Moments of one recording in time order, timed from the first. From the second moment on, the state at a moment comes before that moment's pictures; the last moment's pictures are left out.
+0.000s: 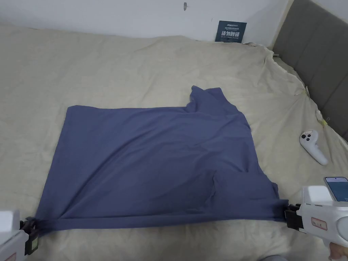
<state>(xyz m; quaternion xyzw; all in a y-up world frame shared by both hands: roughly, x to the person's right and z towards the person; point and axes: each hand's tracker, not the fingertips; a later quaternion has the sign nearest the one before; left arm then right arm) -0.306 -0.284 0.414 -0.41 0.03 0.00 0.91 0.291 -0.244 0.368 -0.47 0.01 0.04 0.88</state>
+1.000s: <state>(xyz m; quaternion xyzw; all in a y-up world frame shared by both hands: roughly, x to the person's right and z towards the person) -0.251 -0.151 0.391 -0.14 0.07 0.01 0.99 0.224 -0.129 0.398 -0.14 -0.02 -0.02 0.99</state>
